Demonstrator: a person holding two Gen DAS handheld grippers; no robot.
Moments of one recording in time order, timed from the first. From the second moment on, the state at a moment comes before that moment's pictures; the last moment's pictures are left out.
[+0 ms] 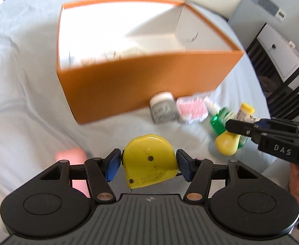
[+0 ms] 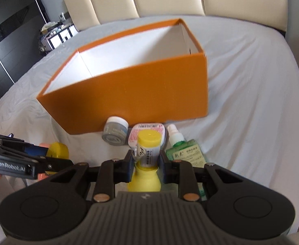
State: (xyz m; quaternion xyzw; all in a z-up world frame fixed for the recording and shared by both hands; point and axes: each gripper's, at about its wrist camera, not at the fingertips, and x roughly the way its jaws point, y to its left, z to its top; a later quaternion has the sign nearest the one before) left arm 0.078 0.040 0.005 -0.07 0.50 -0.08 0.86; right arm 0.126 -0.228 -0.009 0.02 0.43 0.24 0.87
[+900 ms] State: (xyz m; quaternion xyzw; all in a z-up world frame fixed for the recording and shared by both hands) left arm 0.268 0.058 0.025 0.07 0.45 0.02 0.89; right arm 0.249 -0.155 0.086 0.03 0.35 0.26 0.90
